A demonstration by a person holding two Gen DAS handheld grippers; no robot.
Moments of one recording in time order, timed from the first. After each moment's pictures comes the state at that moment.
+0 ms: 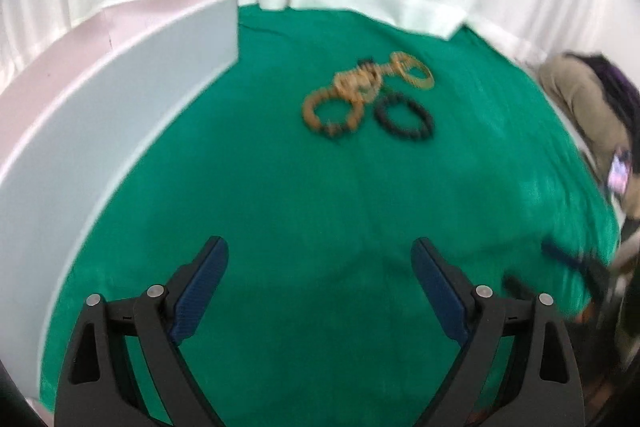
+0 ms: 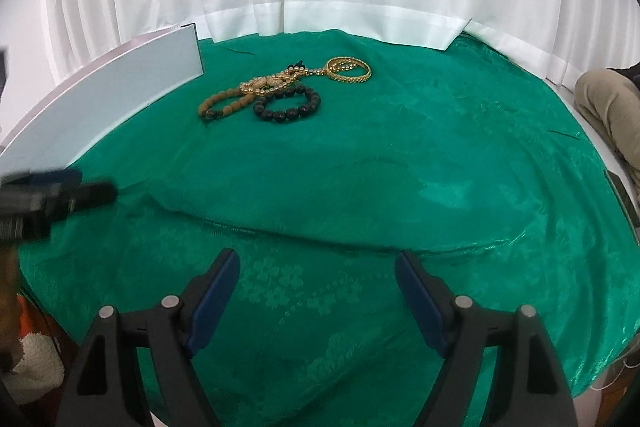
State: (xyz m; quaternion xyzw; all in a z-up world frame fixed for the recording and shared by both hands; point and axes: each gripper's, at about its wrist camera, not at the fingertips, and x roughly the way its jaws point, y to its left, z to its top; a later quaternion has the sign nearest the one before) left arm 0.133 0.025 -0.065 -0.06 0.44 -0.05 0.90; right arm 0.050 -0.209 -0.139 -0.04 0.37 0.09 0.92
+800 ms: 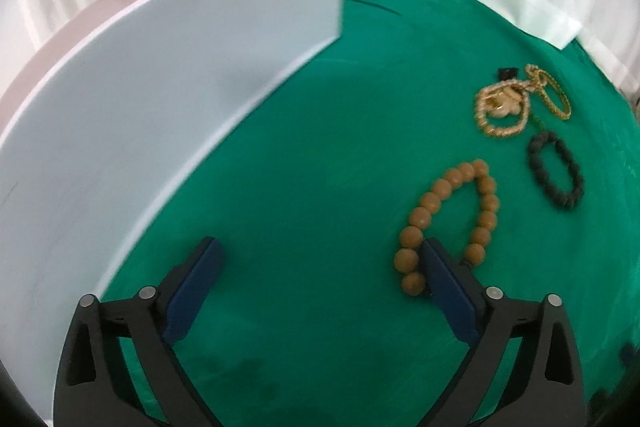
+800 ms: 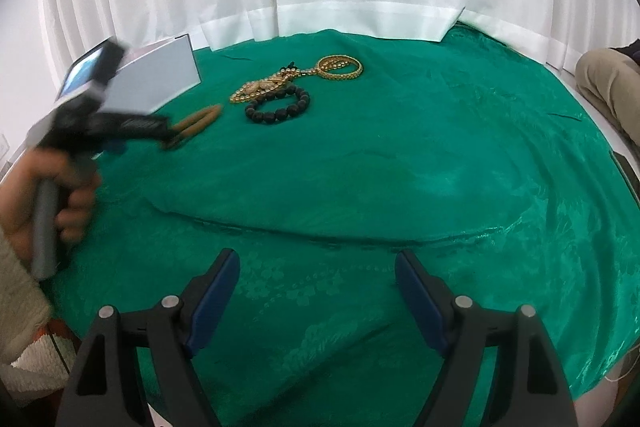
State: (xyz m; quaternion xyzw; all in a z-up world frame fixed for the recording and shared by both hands) left arm 0.201 0.061 -0.116 -0.05 0.49 0.10 0.87; right arm 0.044 -0.232 -0.138 -0.01 0.37 0.10 0.92
